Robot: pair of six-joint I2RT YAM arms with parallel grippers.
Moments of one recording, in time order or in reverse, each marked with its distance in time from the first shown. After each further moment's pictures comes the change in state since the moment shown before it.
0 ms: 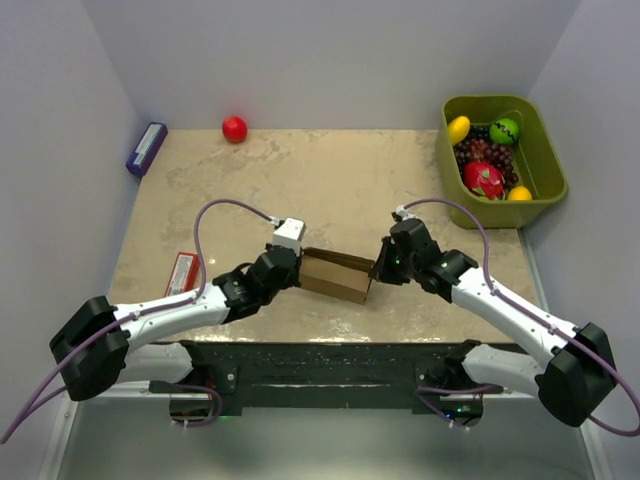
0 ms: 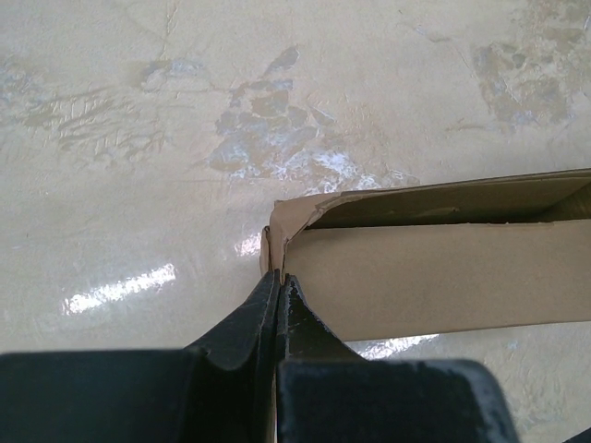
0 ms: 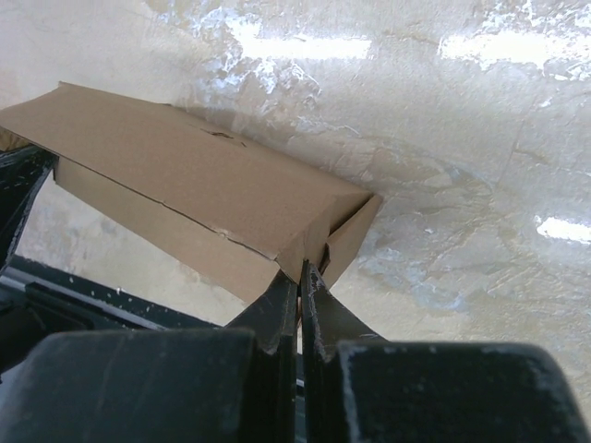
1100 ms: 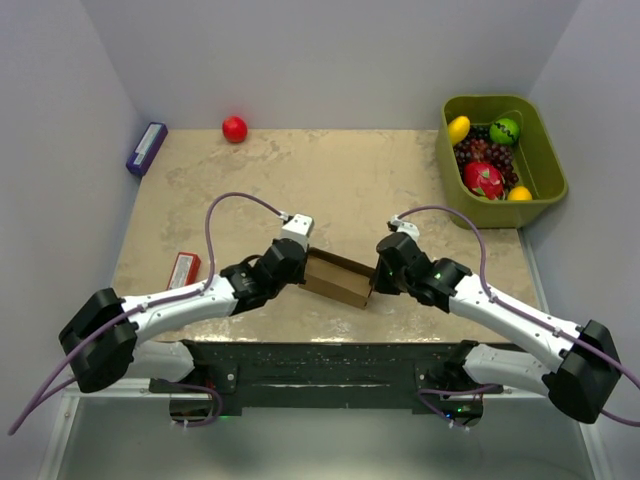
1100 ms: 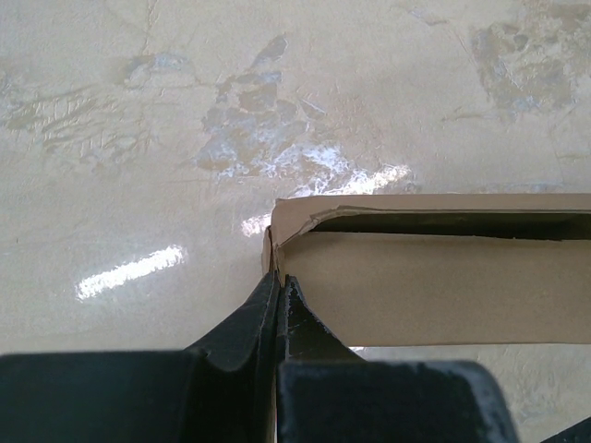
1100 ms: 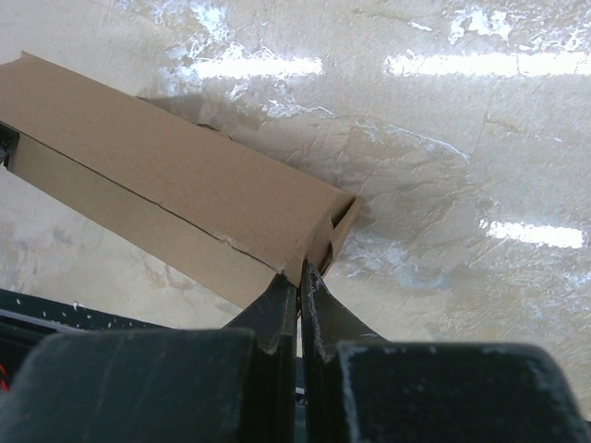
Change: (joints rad) left arm 0.000 0.067 0.094 -0.092 0.029 0.000; right arm 0.167 -0.019 -0.008 -0.068 0.234 0.083
